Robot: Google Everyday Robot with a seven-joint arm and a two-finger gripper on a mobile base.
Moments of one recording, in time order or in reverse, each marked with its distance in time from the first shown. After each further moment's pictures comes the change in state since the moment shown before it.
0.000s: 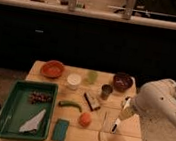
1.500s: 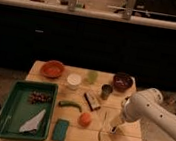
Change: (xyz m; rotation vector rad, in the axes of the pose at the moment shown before) arm 0.024 0.035 0.083 -0.084 0.110 0.327
